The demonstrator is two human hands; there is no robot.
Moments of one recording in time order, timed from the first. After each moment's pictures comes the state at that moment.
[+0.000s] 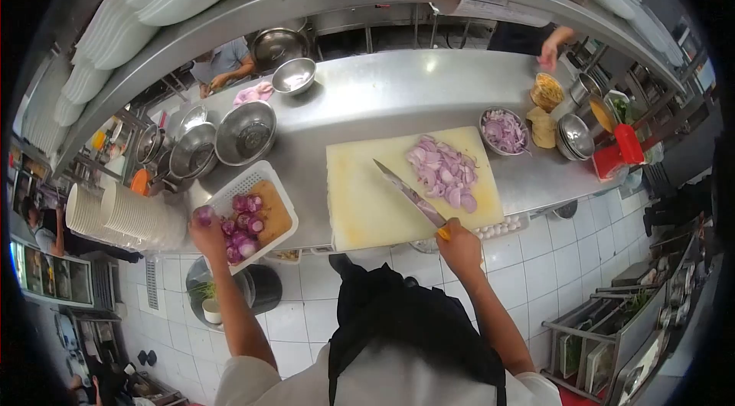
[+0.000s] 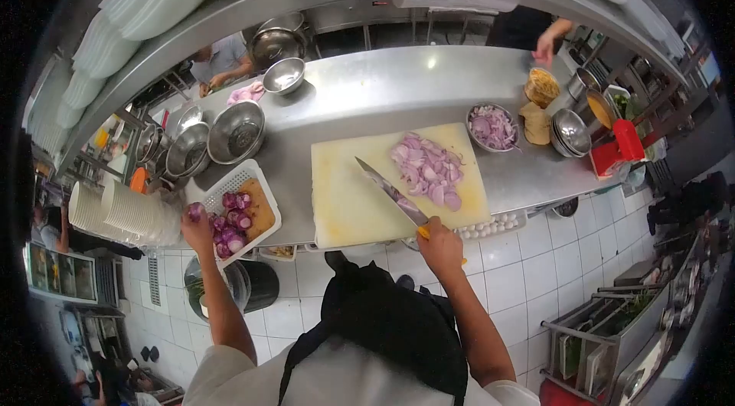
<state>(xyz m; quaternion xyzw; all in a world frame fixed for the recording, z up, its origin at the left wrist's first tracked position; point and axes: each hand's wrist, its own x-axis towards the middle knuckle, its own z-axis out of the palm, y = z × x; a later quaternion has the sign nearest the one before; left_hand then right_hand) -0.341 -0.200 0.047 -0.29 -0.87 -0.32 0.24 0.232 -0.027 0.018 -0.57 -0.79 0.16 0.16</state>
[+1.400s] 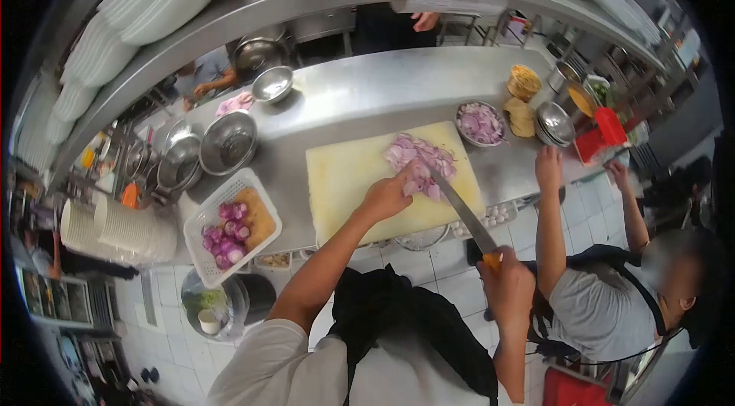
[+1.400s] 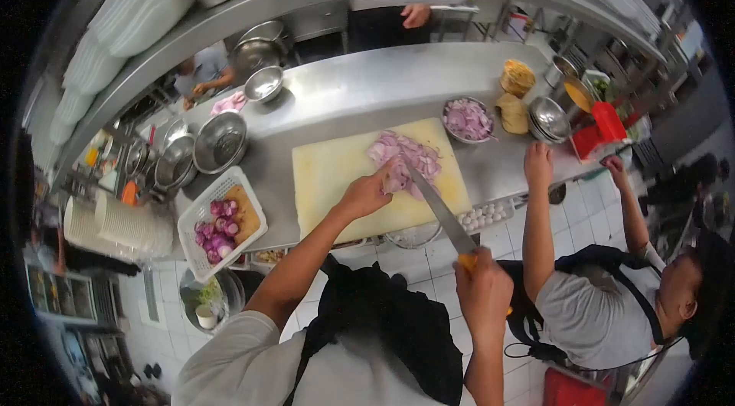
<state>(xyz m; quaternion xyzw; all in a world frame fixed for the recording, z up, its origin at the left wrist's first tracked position) 0.023 0.035 0.040 -0.72 -0.61 -0.19 -0.29 0.315 -0.117 0.187 -0.67 -0.71 0.13 0.16</state>
